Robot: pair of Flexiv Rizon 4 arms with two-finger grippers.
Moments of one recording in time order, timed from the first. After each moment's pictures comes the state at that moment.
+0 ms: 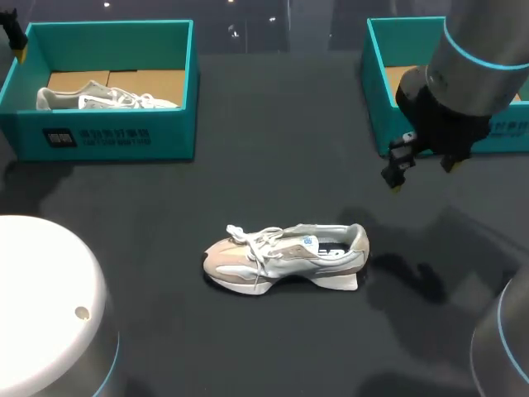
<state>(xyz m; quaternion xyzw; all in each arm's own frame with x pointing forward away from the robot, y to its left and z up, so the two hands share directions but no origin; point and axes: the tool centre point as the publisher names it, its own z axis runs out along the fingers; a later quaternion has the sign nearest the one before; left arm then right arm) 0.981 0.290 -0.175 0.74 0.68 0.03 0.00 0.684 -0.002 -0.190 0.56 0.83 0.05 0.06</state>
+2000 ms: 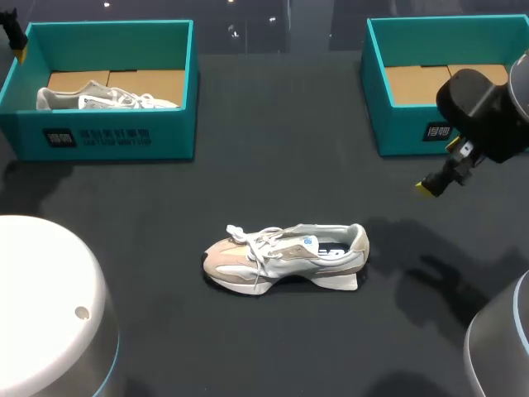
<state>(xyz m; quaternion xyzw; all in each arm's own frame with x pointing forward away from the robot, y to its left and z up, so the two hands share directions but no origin) 0.981 0.290 -0.175 0.74 0.68 0.03 0.00 0.690 -0.029 -0.180 0.33 0.92 0.18 0.09</state>
